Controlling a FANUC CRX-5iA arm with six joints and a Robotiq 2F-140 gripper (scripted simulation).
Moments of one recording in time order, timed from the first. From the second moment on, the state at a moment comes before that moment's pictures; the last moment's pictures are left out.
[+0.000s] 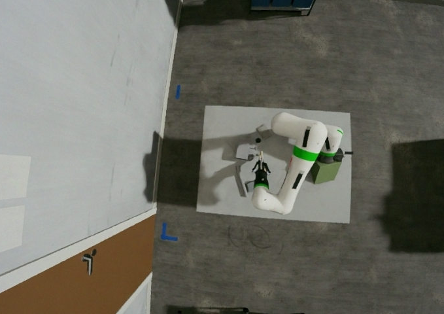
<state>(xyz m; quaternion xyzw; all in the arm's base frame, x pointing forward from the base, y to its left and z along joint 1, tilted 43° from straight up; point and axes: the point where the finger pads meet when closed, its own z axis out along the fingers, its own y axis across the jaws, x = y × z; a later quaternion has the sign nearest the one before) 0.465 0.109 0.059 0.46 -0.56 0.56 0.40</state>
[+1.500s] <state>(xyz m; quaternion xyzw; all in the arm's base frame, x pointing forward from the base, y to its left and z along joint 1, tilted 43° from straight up) 0.474 0.109 0.061 0.46 -0.56 0.56 0.40</state>
